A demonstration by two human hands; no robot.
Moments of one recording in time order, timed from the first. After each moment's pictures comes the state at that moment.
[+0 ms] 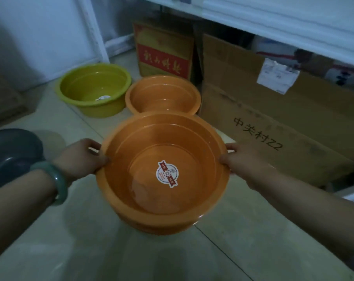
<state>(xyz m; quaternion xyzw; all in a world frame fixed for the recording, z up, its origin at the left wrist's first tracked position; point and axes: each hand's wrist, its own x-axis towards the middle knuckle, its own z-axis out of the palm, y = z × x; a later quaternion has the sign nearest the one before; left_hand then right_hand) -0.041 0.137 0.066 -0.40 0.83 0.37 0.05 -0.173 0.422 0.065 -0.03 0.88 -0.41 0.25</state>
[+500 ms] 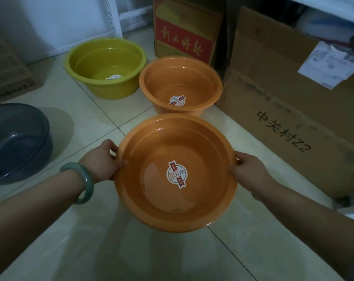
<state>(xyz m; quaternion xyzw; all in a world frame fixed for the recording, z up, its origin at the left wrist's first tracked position) -0.041 0.134 0.001 -0.42 0.83 0.36 0.12 -0.173 0.401 0.008 -0.03 0.91 -0.32 0.27</state>
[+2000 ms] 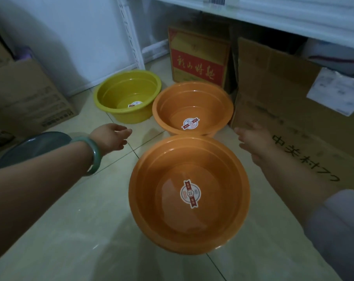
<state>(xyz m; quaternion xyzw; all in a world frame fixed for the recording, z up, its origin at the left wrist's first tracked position) -0.122 0.097 0.059 -0.47 0.78 0.41 -0.02 -0.313 0.360 0.012 0.04 0.79 -0.57 0.23</state>
